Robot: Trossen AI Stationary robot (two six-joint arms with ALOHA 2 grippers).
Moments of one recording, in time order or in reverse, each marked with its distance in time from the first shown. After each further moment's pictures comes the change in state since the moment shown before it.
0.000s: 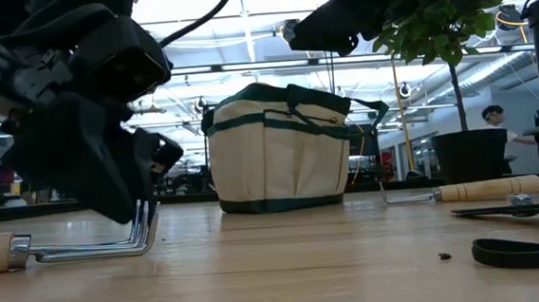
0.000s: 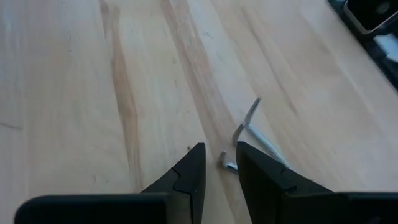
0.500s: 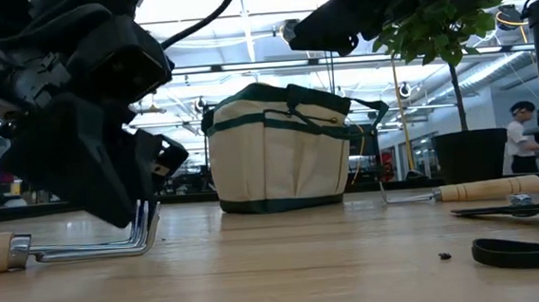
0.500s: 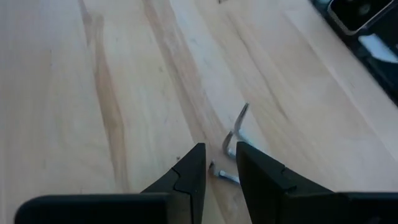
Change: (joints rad) left arm 0.006 0.025 0.000 0.050 0.043 0.033; right arm 0.000 0.000 0.000 0.000 0.000 0.000
